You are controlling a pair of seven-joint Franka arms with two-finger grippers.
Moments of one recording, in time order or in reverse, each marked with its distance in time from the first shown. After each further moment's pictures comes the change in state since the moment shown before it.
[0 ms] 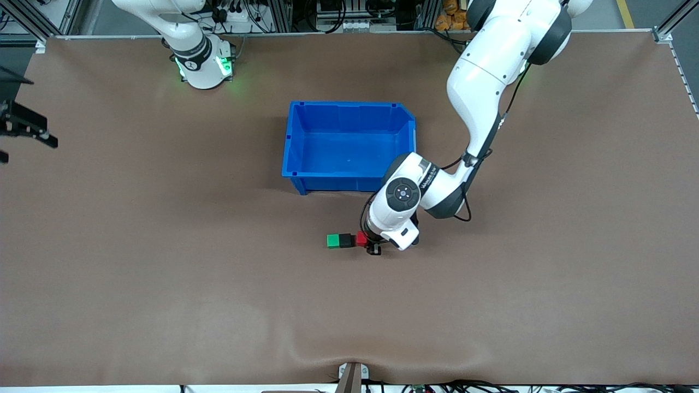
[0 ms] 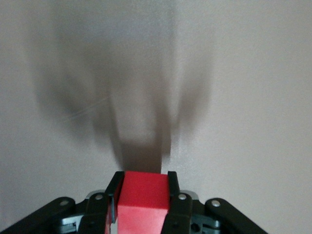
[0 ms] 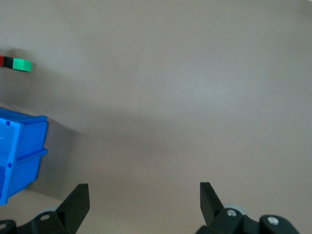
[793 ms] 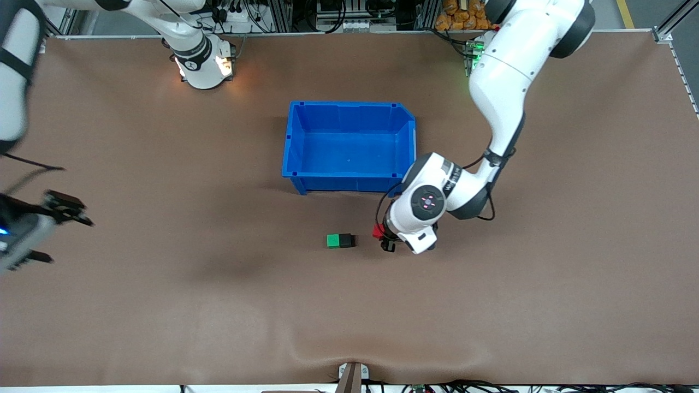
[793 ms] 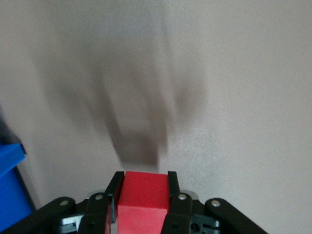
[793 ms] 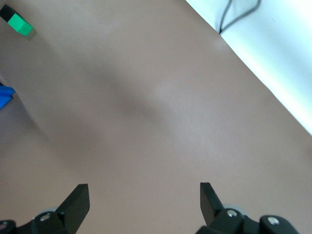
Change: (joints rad) left arm 0.078 -0.073 -0.036 -0.085 0.000 -0.089 0.224; right arm 0.019 0.511 0.000 0.546 0.045 -0.009 -0.528
